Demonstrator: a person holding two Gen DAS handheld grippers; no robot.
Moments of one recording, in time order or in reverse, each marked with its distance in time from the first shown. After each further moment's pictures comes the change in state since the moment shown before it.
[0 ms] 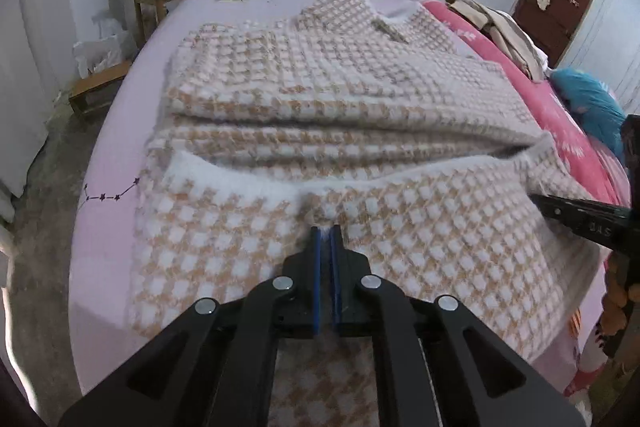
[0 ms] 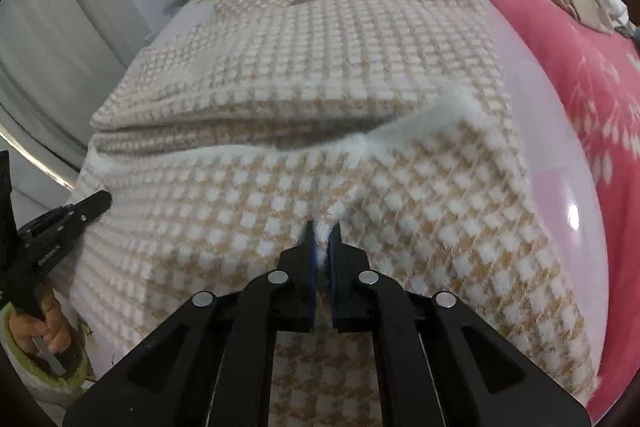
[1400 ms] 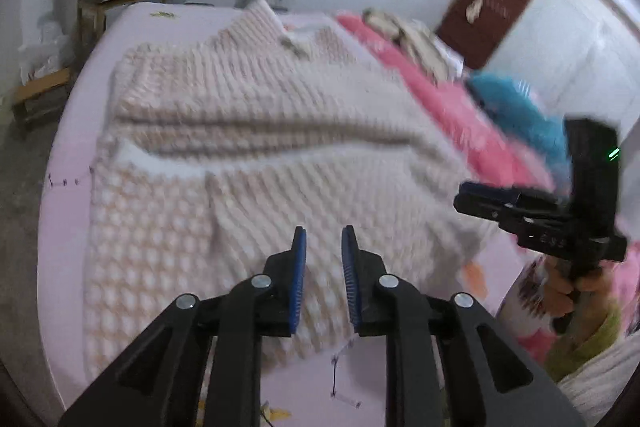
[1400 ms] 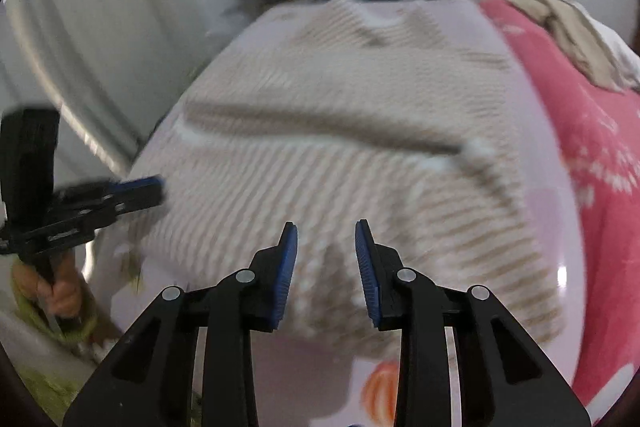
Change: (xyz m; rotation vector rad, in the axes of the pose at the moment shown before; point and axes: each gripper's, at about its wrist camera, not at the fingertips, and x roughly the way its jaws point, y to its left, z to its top) left arm -0.056 -0.035 -0.031 0.083 -0.010 -0.243; right arm -0.067 0.045 -0.044 -0.196 -0.078 0.091
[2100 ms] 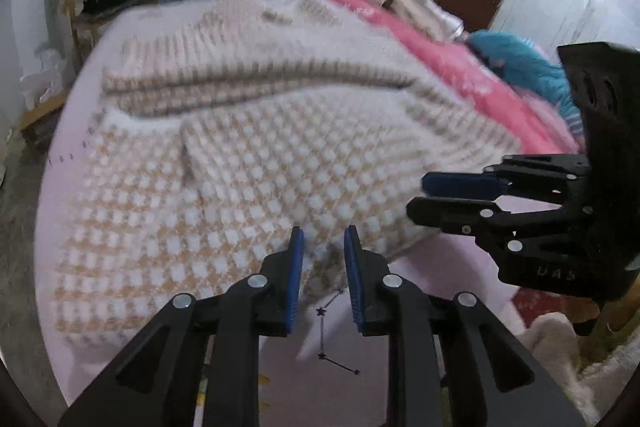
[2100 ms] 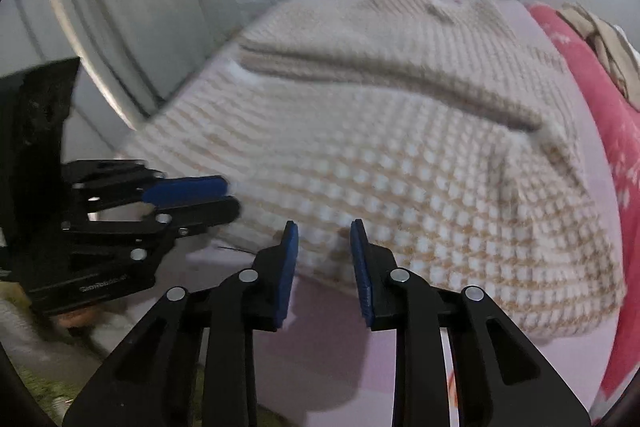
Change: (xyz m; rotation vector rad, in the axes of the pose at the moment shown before) left arm -0.012 -0.033 -0.040 0.096 -0.017 0.022; right arm 0.007 0.046 -0.024 -0.115 0.010 0.063
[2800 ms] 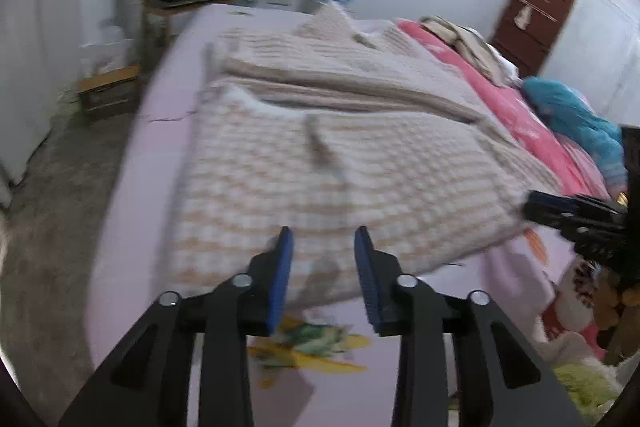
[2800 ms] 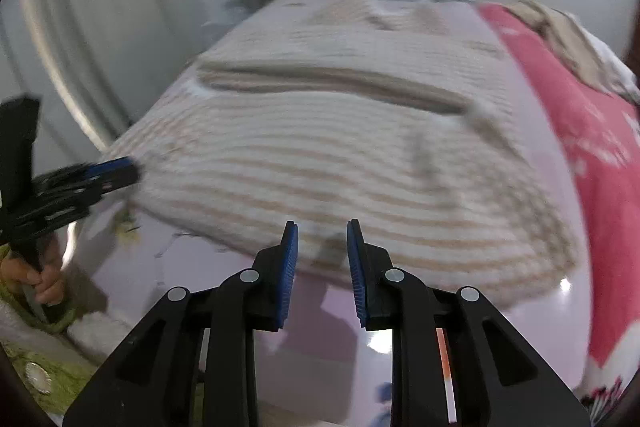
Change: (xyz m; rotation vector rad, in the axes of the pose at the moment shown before) left arm -0.030 0.069 -0.029 -0.202 -0.059 0.180; right arm -0.029 -0.043 -0.038 0.124 -0.044 -0.165
